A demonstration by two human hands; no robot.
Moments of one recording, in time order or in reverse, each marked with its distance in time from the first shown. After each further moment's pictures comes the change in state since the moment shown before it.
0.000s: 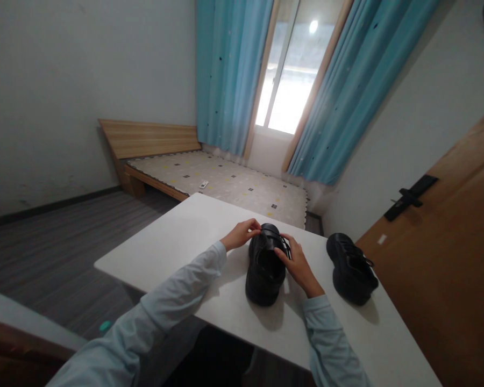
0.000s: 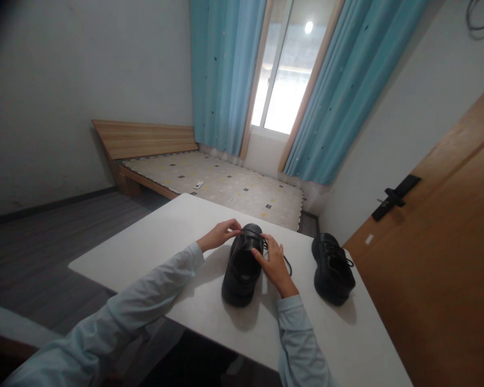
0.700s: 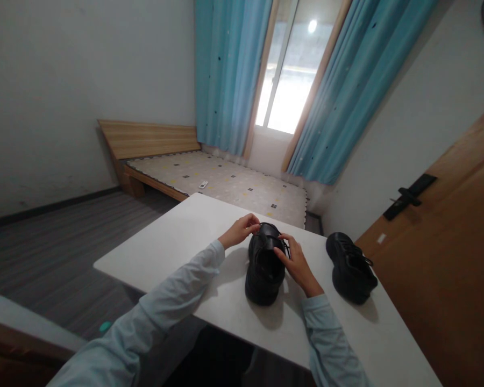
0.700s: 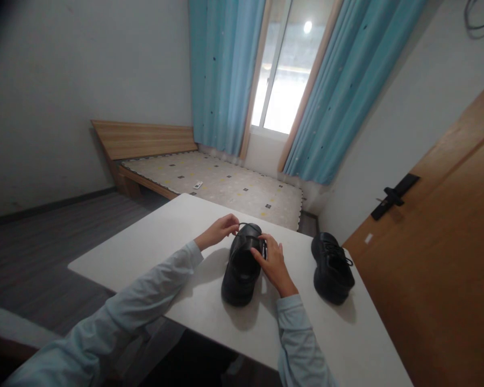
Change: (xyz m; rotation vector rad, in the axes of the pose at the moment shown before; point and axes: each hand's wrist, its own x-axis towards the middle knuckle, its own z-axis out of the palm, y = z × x) left_hand 0.006 -0.005 0.000 -0.302 0.034 0.067; right_hand 0.000 0.000 0.000 -0.008 -0.004 -0.007
